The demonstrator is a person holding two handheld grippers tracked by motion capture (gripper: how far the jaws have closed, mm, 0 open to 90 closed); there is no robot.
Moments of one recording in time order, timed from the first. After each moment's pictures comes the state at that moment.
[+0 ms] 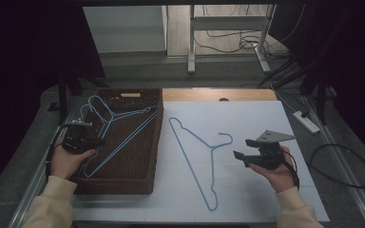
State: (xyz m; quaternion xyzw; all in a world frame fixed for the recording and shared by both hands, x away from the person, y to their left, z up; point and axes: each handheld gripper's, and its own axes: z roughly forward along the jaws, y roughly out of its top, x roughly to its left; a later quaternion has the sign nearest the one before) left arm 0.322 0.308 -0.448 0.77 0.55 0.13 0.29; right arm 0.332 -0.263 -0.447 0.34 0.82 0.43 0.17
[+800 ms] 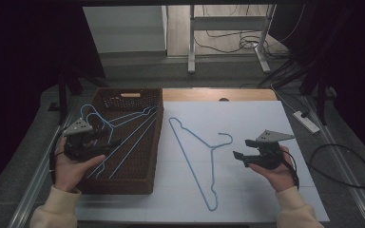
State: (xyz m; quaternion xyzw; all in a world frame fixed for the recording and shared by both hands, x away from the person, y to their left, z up) left arm 0.272 0.264 -0.403 0.76 0.45 0.17 0.44; right arm 0.334 -0.263 -0.449 0.34 0.82 0.43 0.16
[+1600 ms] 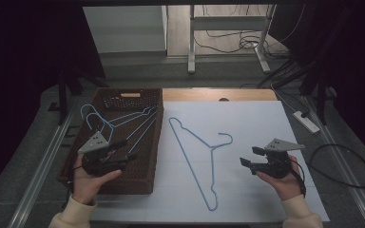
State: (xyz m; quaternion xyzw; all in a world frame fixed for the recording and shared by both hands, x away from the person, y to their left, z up) left arm 0.255 0.226 -0.428 0.76 0.40 0.16 0.48; right arm 0.314 -0.284 -0.459 0.36 0.81 0.44 0.17
